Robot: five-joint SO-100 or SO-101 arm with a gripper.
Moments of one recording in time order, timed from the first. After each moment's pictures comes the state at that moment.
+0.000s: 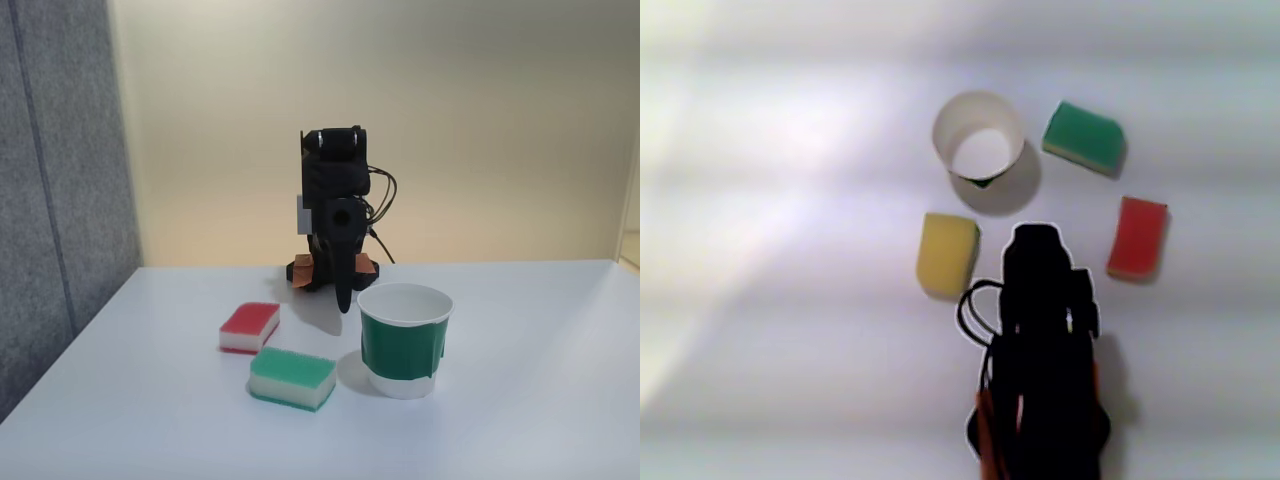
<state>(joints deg) 4.4 186.9 177.2 74.1 -2.1</state>
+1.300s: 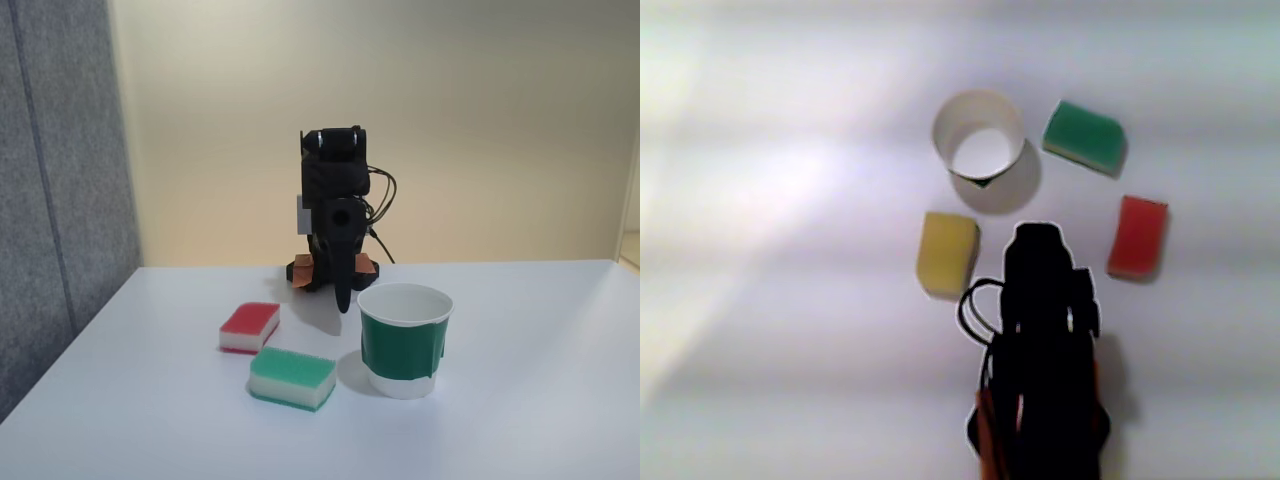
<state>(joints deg) 4.7 186.9 177.2 74.1 -1.7</state>
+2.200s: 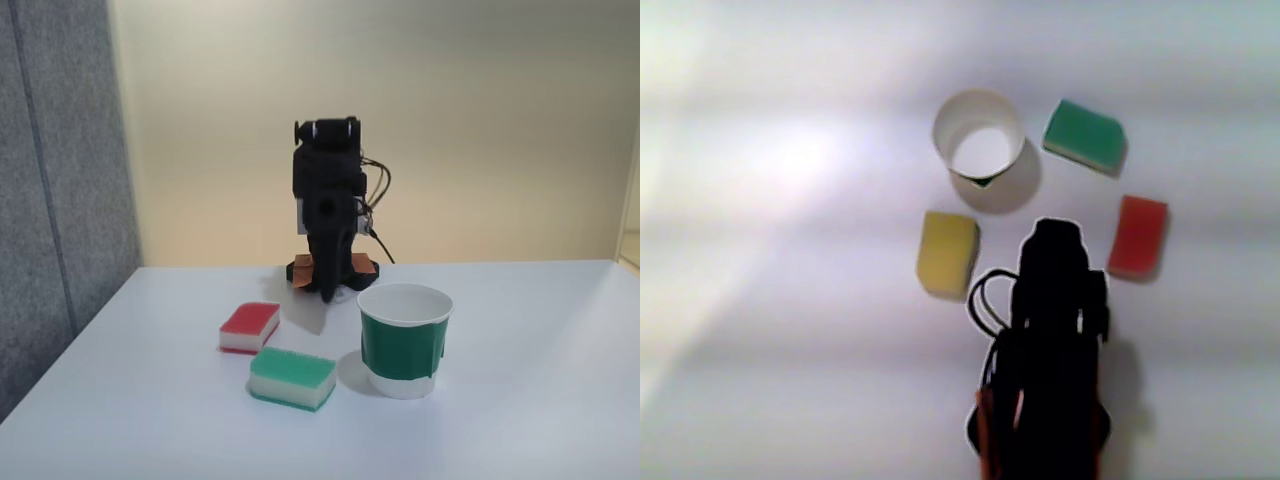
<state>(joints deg) 11.1 181.8 169.6 70.2 -1.4</state>
